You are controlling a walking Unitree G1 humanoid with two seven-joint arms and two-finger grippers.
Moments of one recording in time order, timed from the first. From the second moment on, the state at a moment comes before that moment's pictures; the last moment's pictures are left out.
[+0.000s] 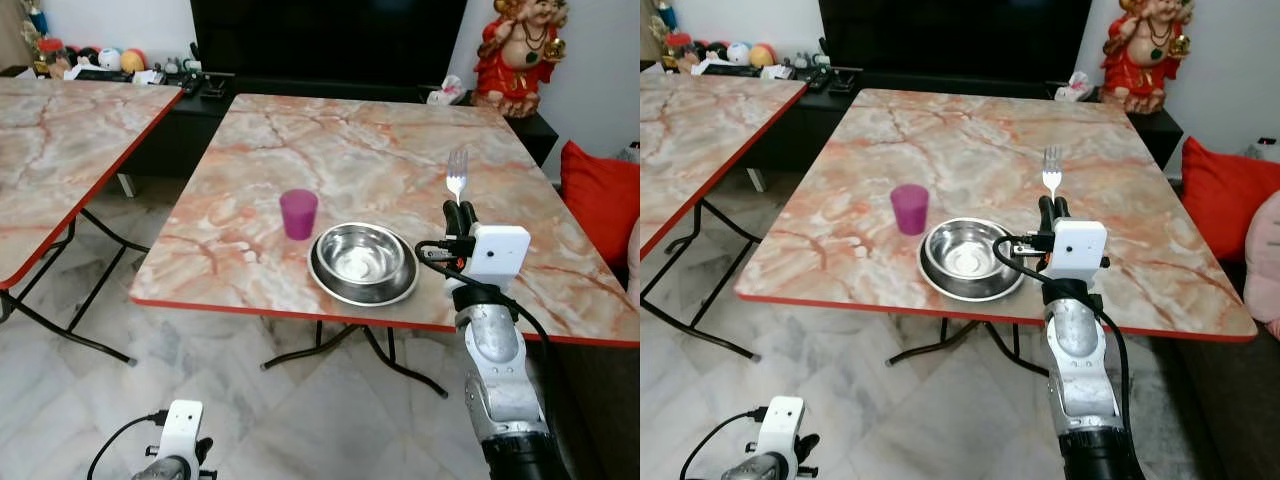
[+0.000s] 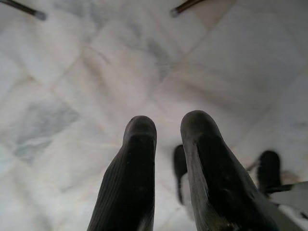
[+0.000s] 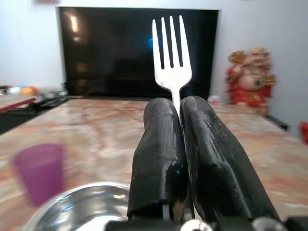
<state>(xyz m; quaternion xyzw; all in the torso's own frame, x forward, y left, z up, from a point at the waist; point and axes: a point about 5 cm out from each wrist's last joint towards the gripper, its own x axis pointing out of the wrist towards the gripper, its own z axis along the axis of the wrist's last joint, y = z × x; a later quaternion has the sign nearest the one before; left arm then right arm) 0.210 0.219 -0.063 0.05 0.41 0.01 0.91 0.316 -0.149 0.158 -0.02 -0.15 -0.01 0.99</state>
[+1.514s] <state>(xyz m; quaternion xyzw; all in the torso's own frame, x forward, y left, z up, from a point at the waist) 0.209 0.227 -0.062 0.06 0.41 0.02 0.91 0.321 -0.158 0.164 -0.03 -0.15 -0.02 0.99</state>
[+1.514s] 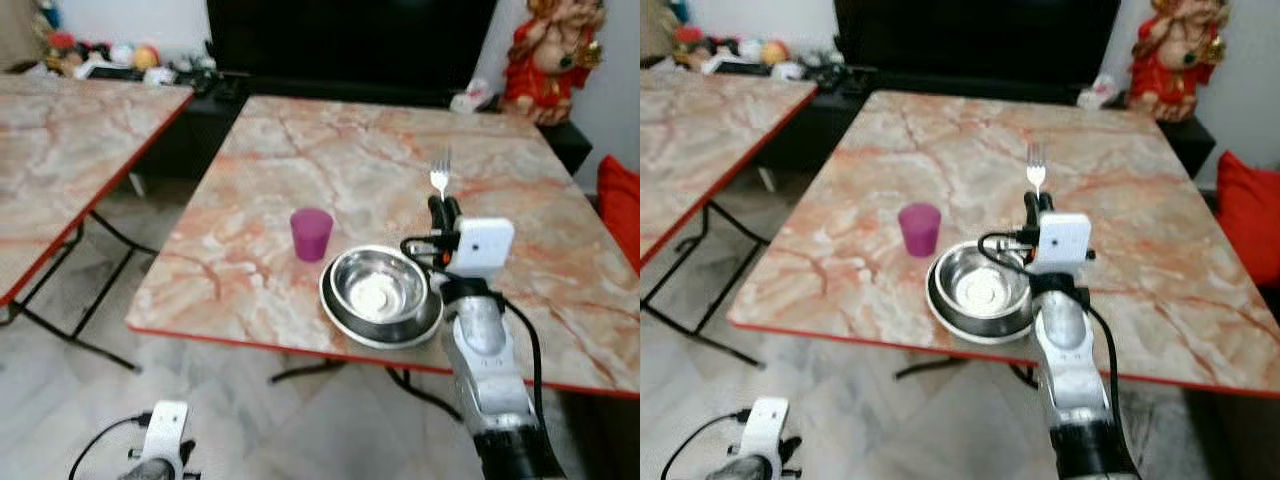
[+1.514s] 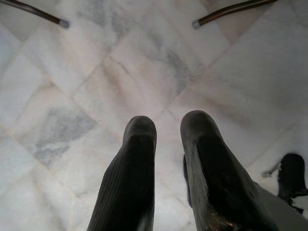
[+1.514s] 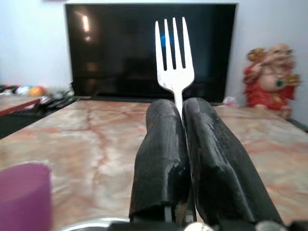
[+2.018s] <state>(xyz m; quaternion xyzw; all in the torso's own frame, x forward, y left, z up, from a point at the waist) 0.209 0.227 -0.062 0.06 0.41 0.02 0.91 0.321 -0.159 0.165 -0.03 -0.15 -0.03 0.99</state>
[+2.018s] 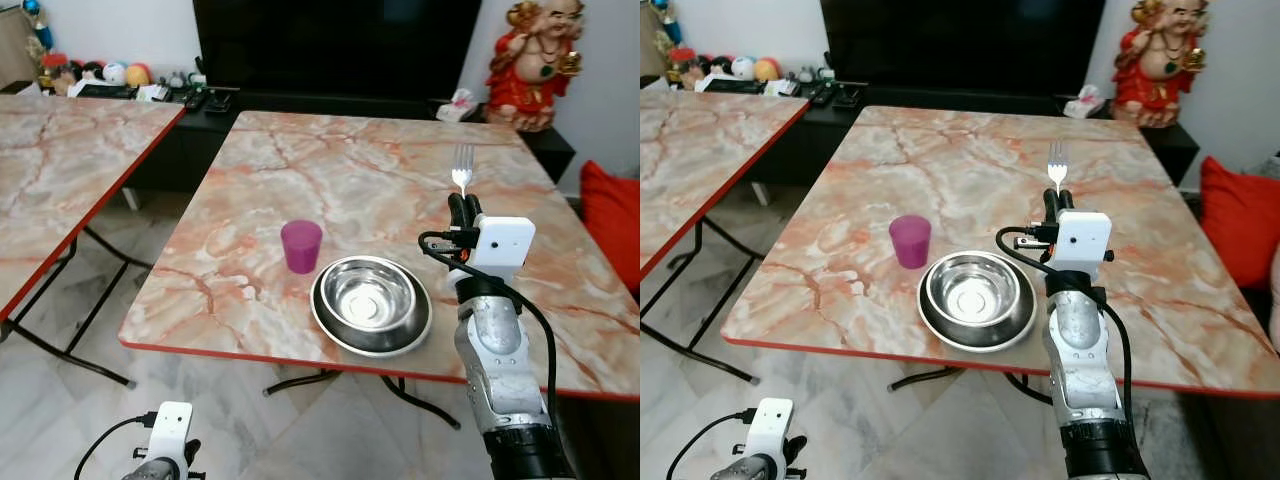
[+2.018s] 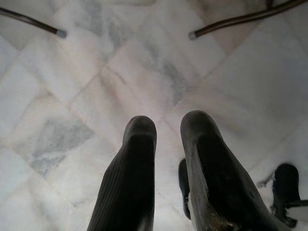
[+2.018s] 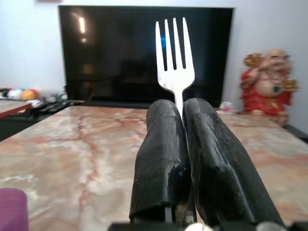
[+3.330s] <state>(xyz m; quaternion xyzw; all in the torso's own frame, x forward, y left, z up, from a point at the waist) 0.210 0.225 -0.061 0.06 0.41 0.01 0.91 0.295 -0.216 0.125 0.04 0.15 -0.08 0.98</state>
